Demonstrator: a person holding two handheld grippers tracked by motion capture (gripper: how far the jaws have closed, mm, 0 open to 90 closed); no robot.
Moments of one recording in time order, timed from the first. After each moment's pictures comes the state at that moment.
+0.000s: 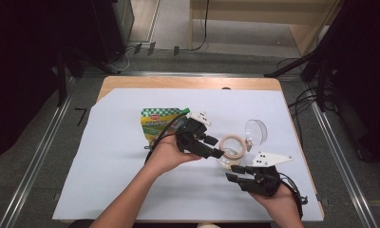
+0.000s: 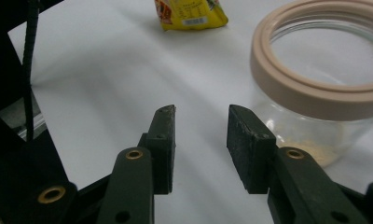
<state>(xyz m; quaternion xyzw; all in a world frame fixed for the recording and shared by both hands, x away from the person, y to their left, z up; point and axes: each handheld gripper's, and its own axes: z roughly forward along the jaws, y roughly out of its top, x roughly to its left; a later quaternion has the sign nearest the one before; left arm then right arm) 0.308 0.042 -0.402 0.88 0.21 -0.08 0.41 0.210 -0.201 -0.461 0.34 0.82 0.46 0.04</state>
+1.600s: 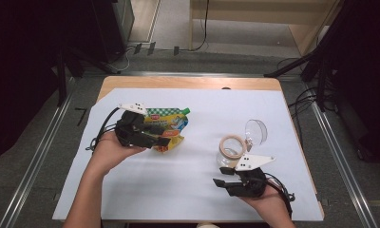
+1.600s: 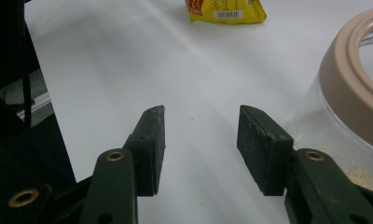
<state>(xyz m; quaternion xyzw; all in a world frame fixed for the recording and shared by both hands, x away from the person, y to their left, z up) 0.305 0.189 -0.377 0.86 0.30 -0.03 0.42 0.211 -0.171 -0.467 0.29 0.84 0.45 0.03</state>
